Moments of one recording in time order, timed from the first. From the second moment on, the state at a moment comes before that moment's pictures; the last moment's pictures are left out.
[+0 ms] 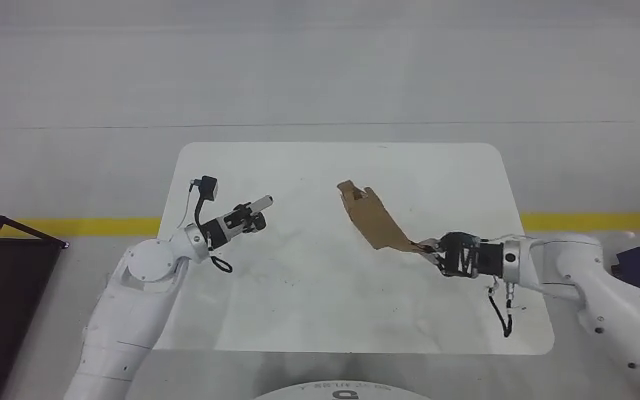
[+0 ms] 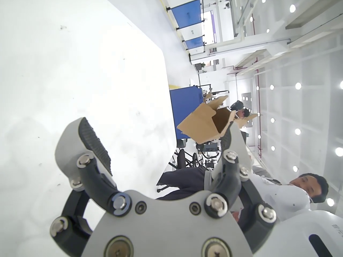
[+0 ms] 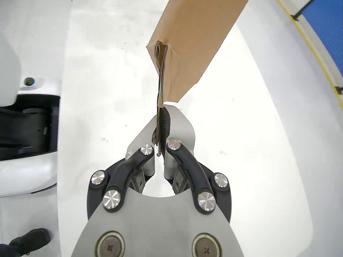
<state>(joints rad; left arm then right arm) 1.49 -1.13 -1.40 -1.57 -0.15 -0.22 -0.80 -1.70 -0.49 1.43 -1.94 -1.14 -0.78 0.03</state>
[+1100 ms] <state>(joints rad) 1.45 -1.13 -1.35 -1.48 -0.16 -0.22 -0.75 -1.42 -0.47 1.15 -1.84 -1.57 -1.01 -0.67</state>
